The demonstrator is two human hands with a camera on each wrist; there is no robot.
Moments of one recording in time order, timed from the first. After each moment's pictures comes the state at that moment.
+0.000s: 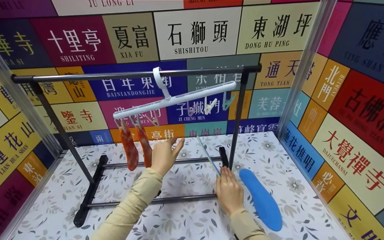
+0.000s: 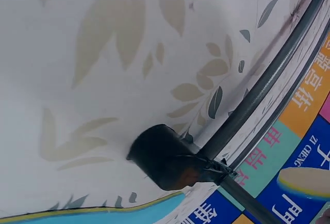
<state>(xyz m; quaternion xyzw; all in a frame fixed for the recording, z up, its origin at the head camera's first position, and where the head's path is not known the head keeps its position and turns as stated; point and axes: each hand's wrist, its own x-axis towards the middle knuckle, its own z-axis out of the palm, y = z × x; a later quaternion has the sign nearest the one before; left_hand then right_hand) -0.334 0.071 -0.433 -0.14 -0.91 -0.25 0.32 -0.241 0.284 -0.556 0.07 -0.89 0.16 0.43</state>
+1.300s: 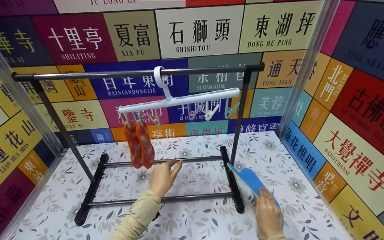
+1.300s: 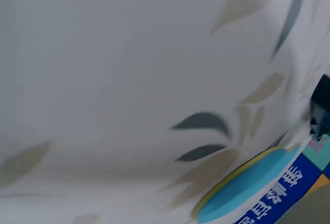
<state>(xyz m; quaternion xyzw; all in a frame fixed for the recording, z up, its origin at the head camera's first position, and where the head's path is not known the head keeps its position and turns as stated) -0.302 0.052 -0.500 -0.14 -0.90 -0.30 0.27 -0.173 0.372 -0.593 -0.02 -0.91 0.13 0.39</state>
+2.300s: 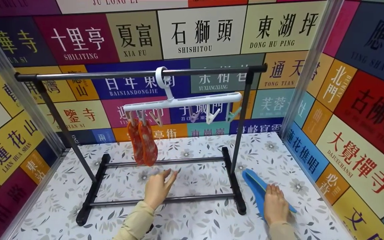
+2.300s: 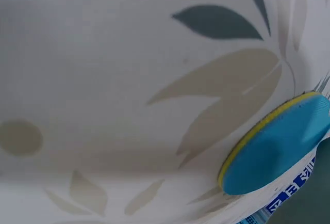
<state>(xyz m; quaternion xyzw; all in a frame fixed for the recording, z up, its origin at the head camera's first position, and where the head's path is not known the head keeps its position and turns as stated) -0.285 0.028 -0.527 -0.11 -0.91 -0.32 0.25 -0.206 0.408 -0.593 -0.08 -0.97 0.08 0.21</state>
